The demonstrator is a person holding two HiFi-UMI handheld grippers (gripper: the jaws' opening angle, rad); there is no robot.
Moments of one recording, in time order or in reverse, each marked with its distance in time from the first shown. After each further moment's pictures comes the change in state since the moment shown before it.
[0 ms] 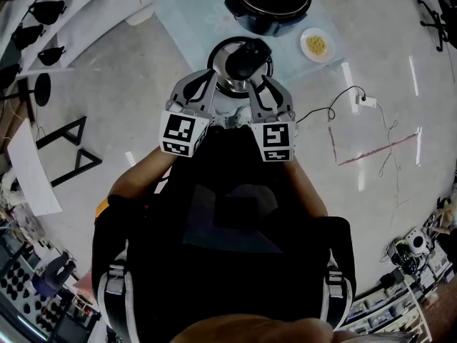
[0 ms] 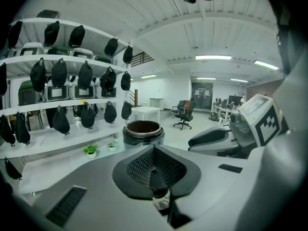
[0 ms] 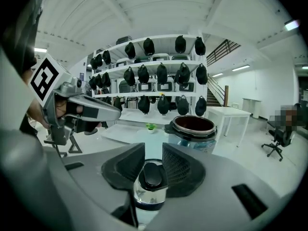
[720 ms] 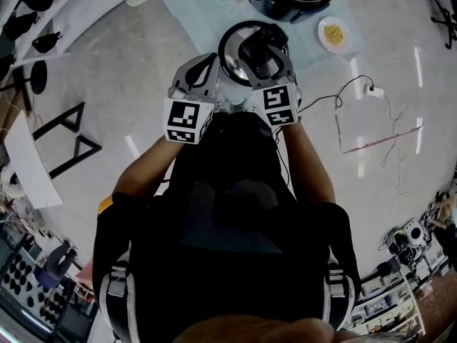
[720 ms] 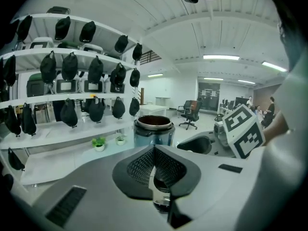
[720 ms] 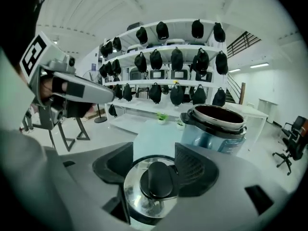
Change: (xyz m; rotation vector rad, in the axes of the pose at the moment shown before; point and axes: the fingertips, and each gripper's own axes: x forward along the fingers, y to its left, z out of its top) left arm -0.001 0.048 -0.041 -0.055 0.008 0.060; right arm 0.094 0.034 -0.034 -0.113 0.097 0.127
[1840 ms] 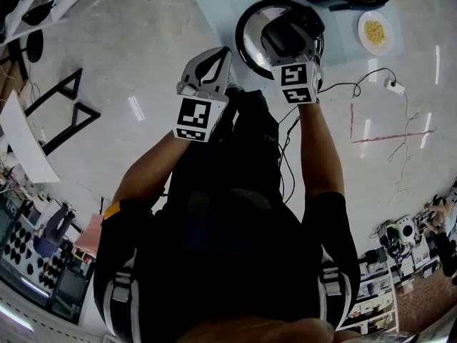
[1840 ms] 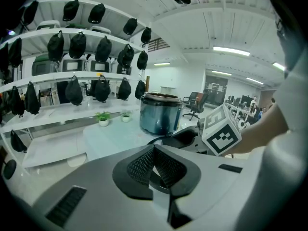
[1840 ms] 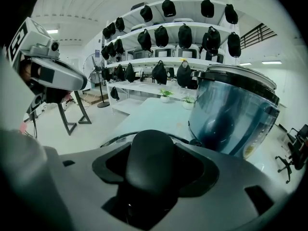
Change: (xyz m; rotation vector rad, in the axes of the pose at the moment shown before) left arm 0.027 0.023 -0.096 -0.059 0.124 0.031; right arm 0.097 -0.011 -0.080 -0.081 0.141 0.049
